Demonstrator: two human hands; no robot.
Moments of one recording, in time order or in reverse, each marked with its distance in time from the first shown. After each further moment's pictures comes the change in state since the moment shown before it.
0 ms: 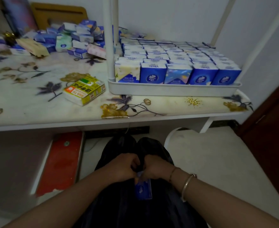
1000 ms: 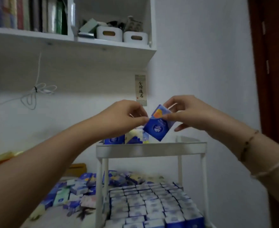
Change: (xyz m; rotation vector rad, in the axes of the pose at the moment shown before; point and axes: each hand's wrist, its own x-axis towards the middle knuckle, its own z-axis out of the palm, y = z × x) left_hand -0.159 0.337 -0.311 0.322 0.815 0.650; right_hand -0.338 -0.127 -0.339 0.257 1.169 -0.592
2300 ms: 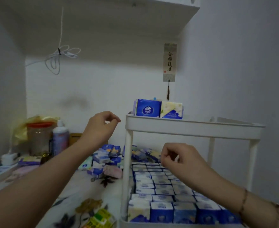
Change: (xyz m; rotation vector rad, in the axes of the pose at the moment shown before) left_hand -0.040 -0.183 0.043 -0.125 0.428 -0.420; right_hand -0.024 0.088 0.158 -0.189 -0.139 -0.150
